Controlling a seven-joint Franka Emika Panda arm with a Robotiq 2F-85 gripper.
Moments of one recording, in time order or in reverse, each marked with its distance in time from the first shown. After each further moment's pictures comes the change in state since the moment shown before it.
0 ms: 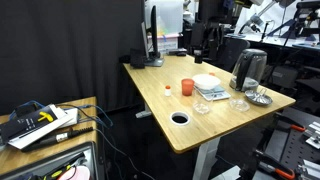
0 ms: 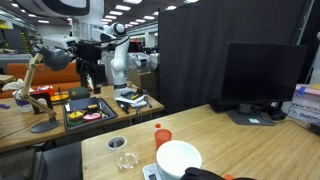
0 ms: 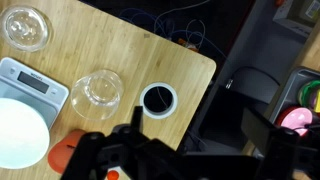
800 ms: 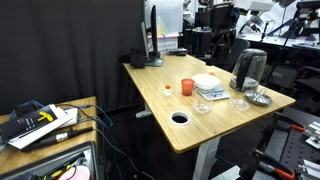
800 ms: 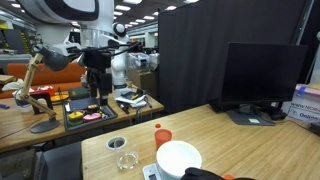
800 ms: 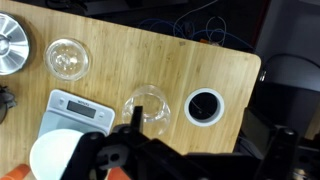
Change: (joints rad) arm -0.079 -0.010 -0.050 -0.065 -0.076 0.003 0.106
